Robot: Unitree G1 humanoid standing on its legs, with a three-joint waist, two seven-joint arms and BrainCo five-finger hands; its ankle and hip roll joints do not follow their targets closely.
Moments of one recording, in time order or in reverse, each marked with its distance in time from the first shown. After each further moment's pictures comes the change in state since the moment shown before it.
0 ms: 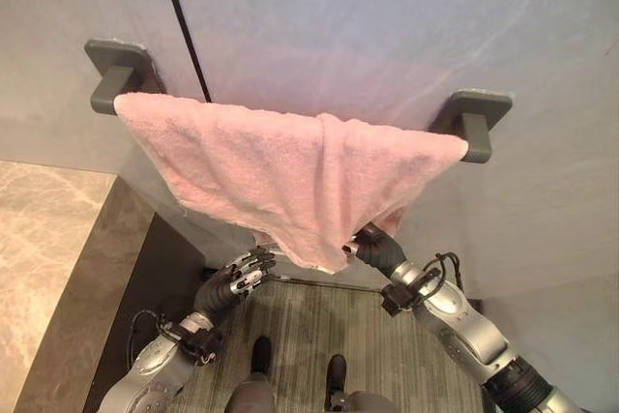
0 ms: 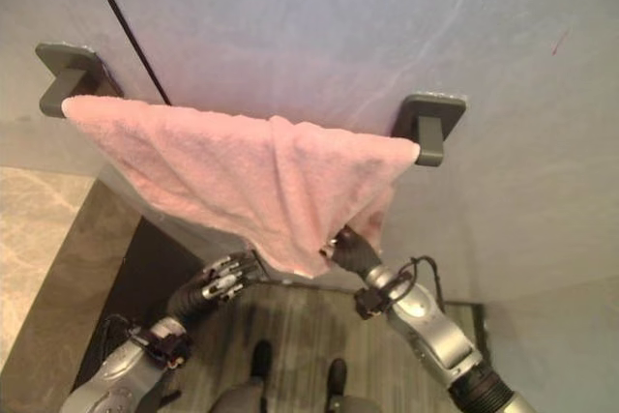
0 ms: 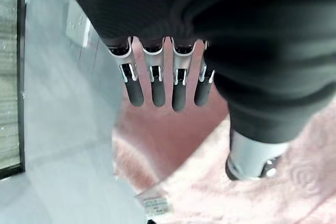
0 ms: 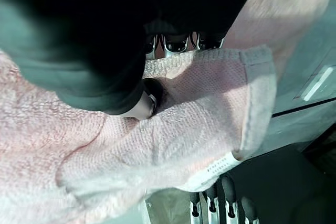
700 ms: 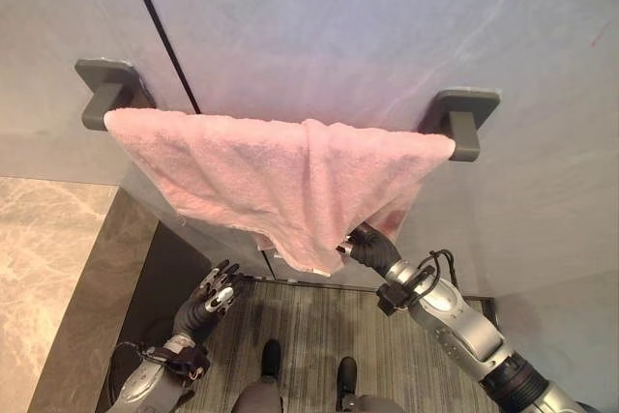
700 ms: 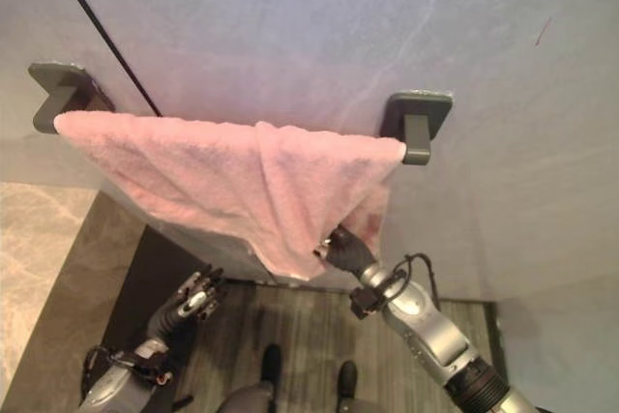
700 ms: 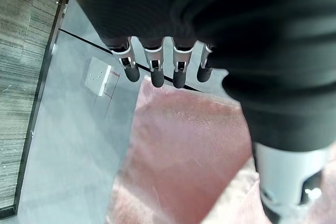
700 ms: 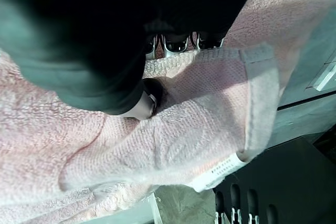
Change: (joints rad) left arm 0.136 -0.048 0.094 0.051 0.001 -0.022 0.038; right arm -0.032 -0.001 0.037 0.000 -0.001 0.005 0.000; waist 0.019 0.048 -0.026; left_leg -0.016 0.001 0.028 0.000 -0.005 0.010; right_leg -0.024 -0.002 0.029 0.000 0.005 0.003
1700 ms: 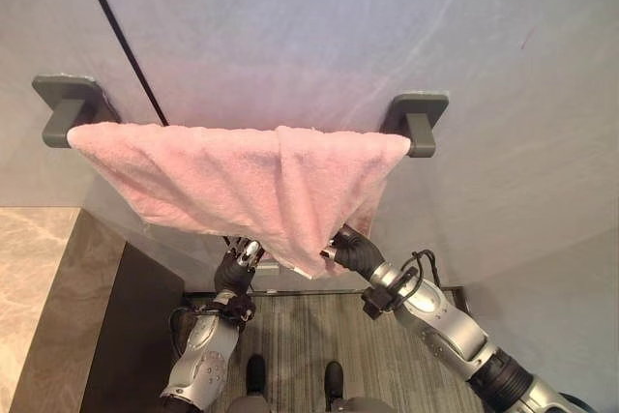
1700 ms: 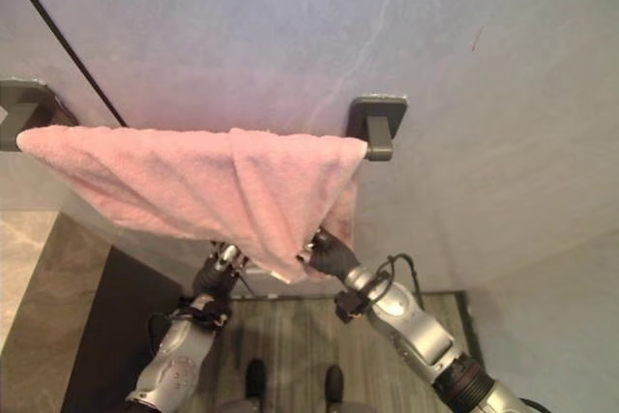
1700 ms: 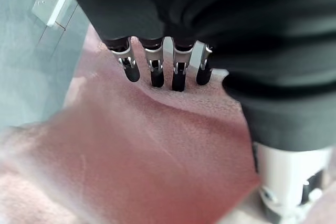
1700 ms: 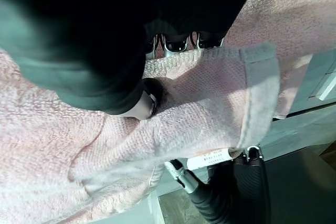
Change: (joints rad) left arm -0.318 -0.328 -0.037 0.263 0.038 -0.101 0.187; right arm -0.036 0.036 0.082 0.008 0.010 0.001 -0.021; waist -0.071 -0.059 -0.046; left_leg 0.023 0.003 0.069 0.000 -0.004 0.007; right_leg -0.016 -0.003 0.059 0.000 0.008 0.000
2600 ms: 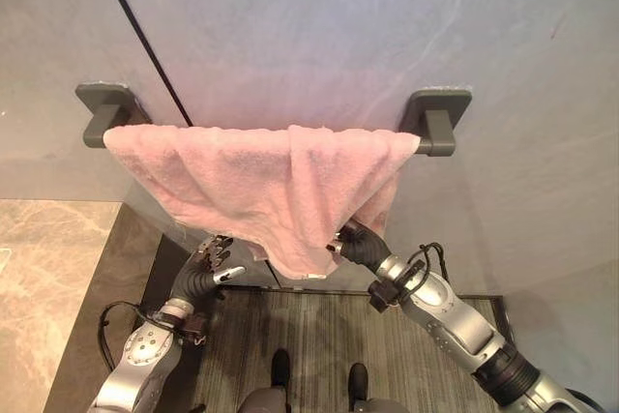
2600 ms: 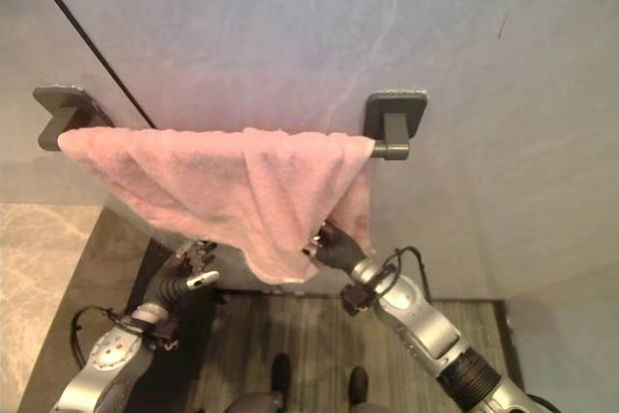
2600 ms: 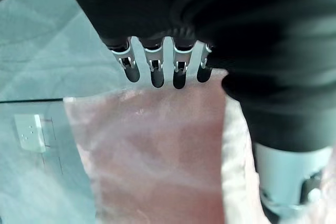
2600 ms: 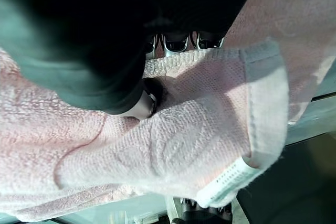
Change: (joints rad) left arm 0.120 0.301 0.059 -0.175 0.367 0.040 -0.100; right arm -0.020 -0.021 -0.036 0.000 -0.028 0.001 0.023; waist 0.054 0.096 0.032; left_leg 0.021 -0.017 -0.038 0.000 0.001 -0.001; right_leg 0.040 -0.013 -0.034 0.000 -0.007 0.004
